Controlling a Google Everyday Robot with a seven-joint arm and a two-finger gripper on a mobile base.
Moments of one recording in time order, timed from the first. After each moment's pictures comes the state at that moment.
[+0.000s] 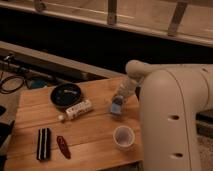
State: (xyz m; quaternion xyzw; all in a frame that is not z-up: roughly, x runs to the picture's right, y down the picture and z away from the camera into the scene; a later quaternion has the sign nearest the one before) arm 0.088 0.069 0.862 -0.34 0.20 0.82 0.42
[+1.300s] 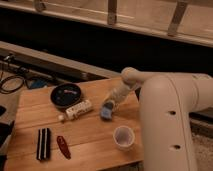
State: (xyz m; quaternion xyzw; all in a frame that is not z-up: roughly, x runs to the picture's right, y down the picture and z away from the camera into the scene) arm 0.030 0.112 0.880 -0.41 0.18 0.79 0.43
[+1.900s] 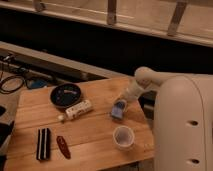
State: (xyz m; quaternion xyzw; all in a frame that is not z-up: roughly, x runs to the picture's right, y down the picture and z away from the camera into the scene) arm 0.092 0.095 0.863 -0.37 0.18 0.83 0.39
